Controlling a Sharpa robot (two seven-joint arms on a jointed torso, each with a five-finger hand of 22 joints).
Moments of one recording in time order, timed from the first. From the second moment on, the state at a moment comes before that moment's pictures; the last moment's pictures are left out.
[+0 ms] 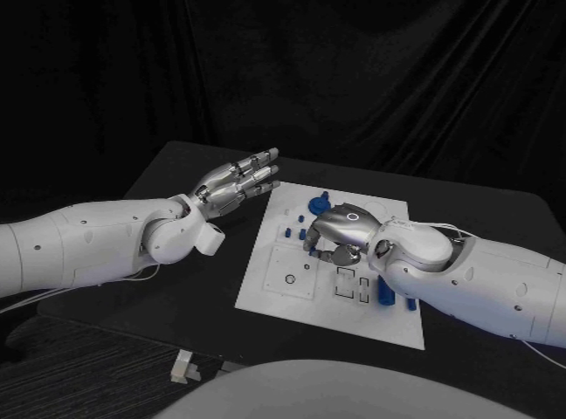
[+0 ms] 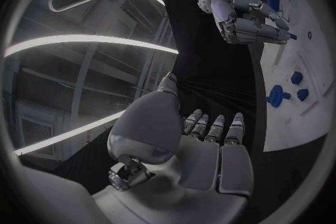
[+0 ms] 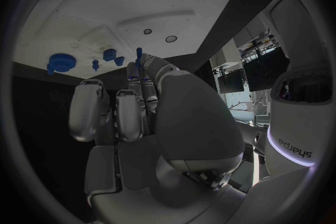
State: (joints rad) left arm 1.12 -0.95 -0.21 1.41 -0.14 0.15 0.66; left_hand 1.30 0.18 -0.23 0.22 0.33 0.13 0.06 0.02 0.02 0.00 0.03 0.00 0.00 0.00 0.15 0.00 0.00 0.16 0.01 0.27 0.01 0.04; right arm 1.13 -0.50 -0.21 1.39 -1.75 -0.34 0.08; right_hand 1.50 -0.13 0.37 0.05 0.27 1.12 0.12 0.12 0.18 1.25 0.07 0.09 0.07 1.47 -0.03 1.38 1.20 0.05 1.47 0.08 1.23 1.31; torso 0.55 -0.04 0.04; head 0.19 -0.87
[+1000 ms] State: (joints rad) left arm 1.12 -0.95 -0.21 1.41 -0.14 0.16 0.66; left_hand 1.30 0.19 -0.23 0.22 0.33 0.13 0.07 0.02 0.02 0.00 0.03 0.00 0.00 0.00 0.15 0.00 0.00 0.16 0.01 0.27 0.01 0.04; right arm 1.08 -0.49 -0.21 1.37 -1.76 -0.34 0.08; right_hand 1.50 -0.13 0.37 0.05 0.27 1.12 0.12 0.11 0.18 1.25 0.06 0.09 0.07 1.47 -0.03 1.38 1.20 0.05 1.47 0.08 1.23 1.31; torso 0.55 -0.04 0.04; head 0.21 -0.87
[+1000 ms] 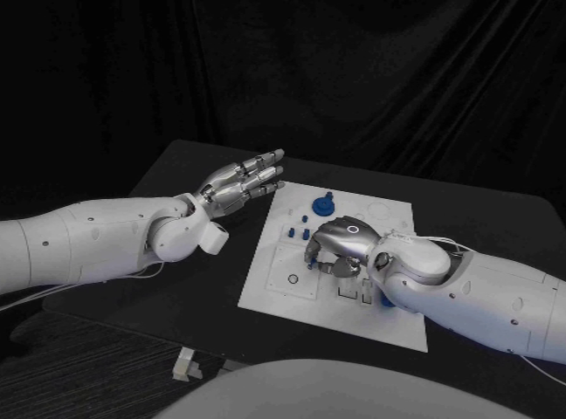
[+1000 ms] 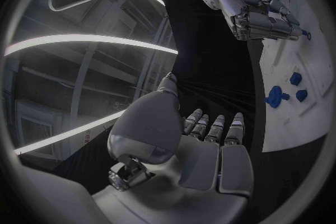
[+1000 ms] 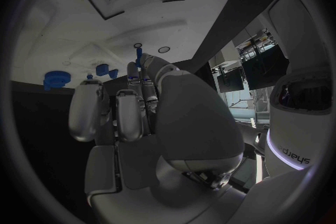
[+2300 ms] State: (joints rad) left arm 1.12 -0.95 -0.21 1.40 -0.14 0.17 0.65; left_hand 1.29 0.19 -0.23 0.22 0.33 0.13 0.07 0.02 0.02 0.00 0.03 0.00 0.00 0.00 0.15 0.00 0.00 0.16 0.01 0.27 0.01 0.04; right arm 1.07 -0.47 -0.21 1.35 -1.79 -0.35 0.08; right_hand 1.50 -0.14 0.38 0.05 0.27 1.11 0.13 0.11 0.18 1.25 0.06 0.09 0.07 1.47 -0.03 1.38 1.20 0.05 1.47 0.08 1.23 1.31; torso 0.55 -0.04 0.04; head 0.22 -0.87
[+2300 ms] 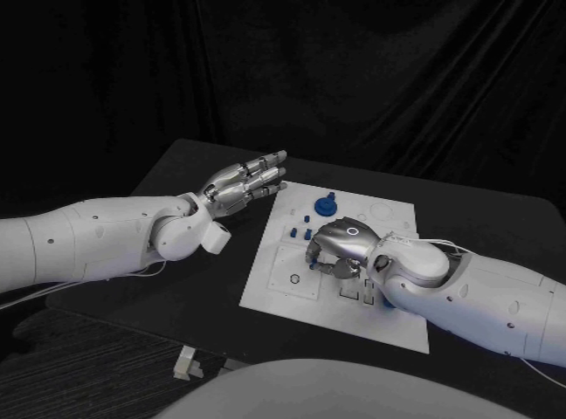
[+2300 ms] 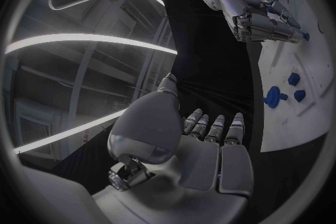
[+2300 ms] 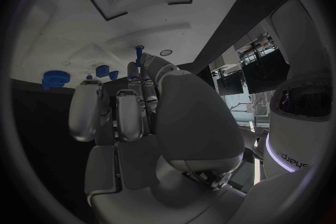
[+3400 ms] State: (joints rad) left arm 1.12 -0.94 -0.21 1.39 -0.14 0.19 0.64; left_hand 1.29 0.19 -0.23 0.22 0.33 0.14 0.07 0.02 0.02 0.00 0.04 0.00 0.00 0.00 0.15 0.00 0.00 0.16 0.01 0.27 0.01 0.04; right arm 1.06 -0.46 -0.21 1.33 -1.80 -0.34 0.08; right_hand 1.50 -0.14 0.38 0.05 0.26 1.08 0.14 0.09 0.18 1.24 0.07 0.08 0.07 1.47 -0.02 1.38 1.19 0.05 1.46 0.09 1.22 1.31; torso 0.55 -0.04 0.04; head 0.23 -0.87
